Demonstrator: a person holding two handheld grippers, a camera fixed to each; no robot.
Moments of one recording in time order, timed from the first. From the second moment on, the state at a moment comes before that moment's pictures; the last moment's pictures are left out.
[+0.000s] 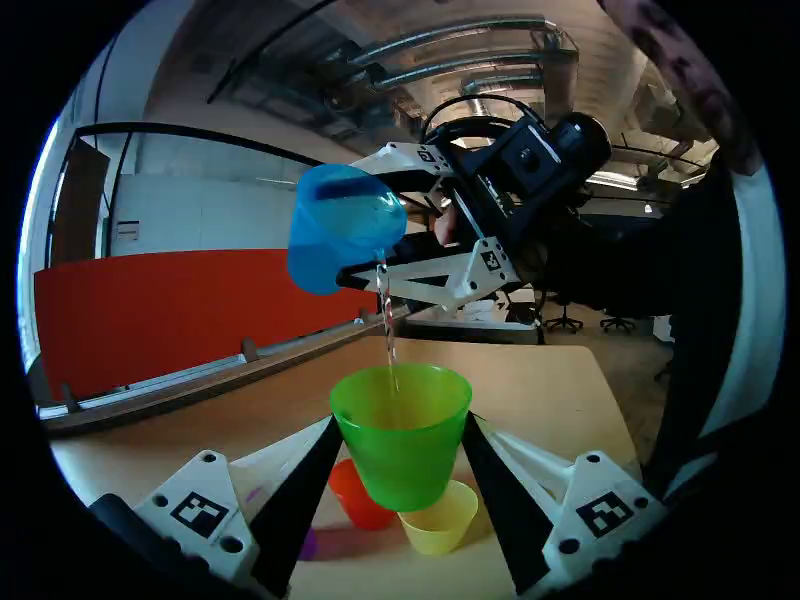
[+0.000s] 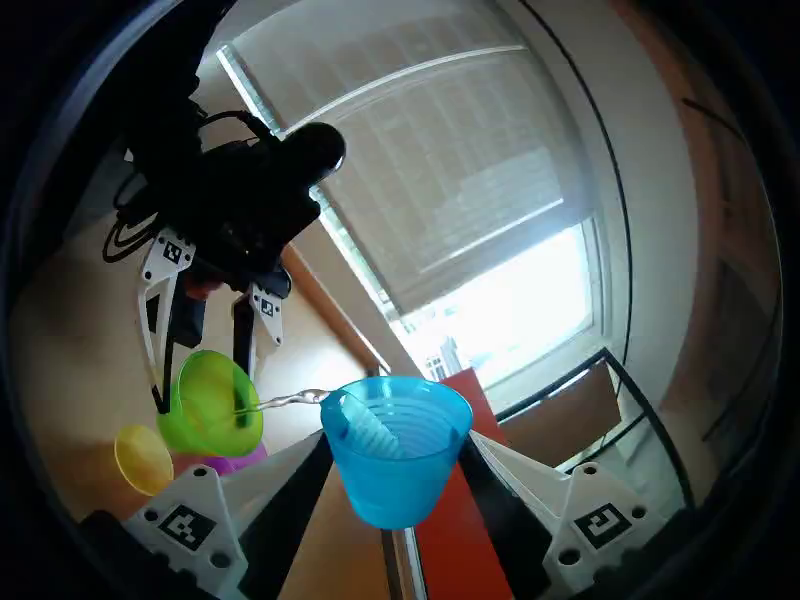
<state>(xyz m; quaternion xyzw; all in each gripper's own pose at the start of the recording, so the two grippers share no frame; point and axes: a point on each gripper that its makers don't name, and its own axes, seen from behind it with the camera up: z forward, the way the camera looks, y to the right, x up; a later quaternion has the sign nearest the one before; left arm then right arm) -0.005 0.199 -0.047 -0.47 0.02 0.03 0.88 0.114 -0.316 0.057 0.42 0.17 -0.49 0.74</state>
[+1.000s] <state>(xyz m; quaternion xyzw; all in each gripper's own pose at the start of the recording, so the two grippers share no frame) -0.007 0.201 -0.050 -0.47 0.02 0.04 0.88 0.119 -0.316 0.056 0.41 0.18 -0.52 0.73</state>
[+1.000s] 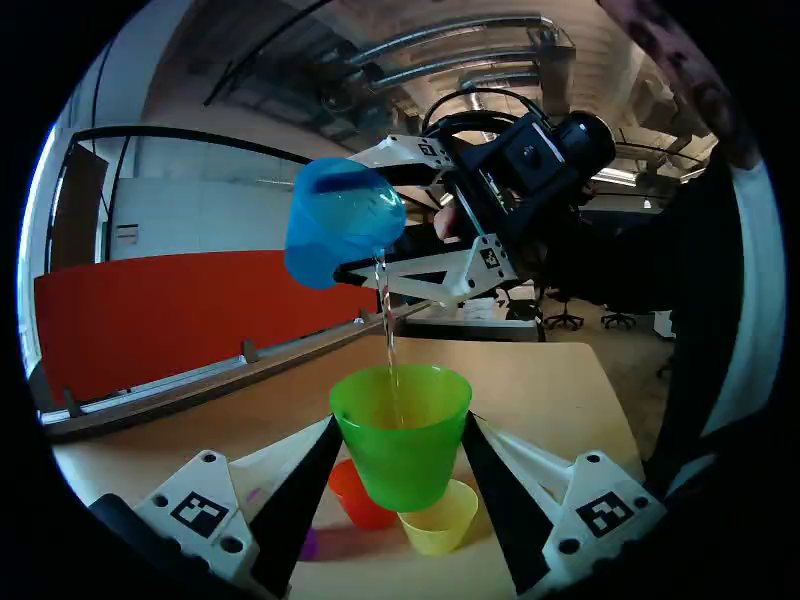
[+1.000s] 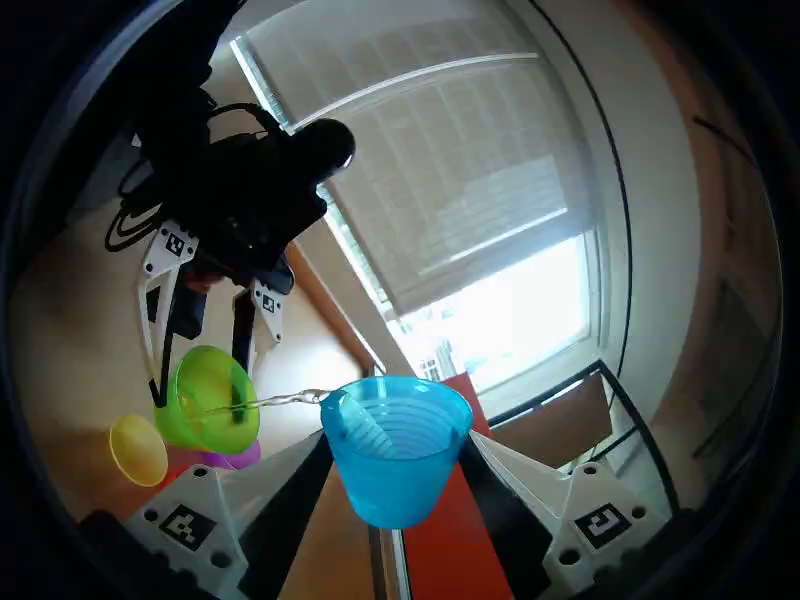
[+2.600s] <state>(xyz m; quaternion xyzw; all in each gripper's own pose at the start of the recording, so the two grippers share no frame) -0.001 0.203 -0.046 -0.47 0.02 0.01 0.88 0.129 -0.318 0.053 0.40 0.21 -0.54 0.72</state>
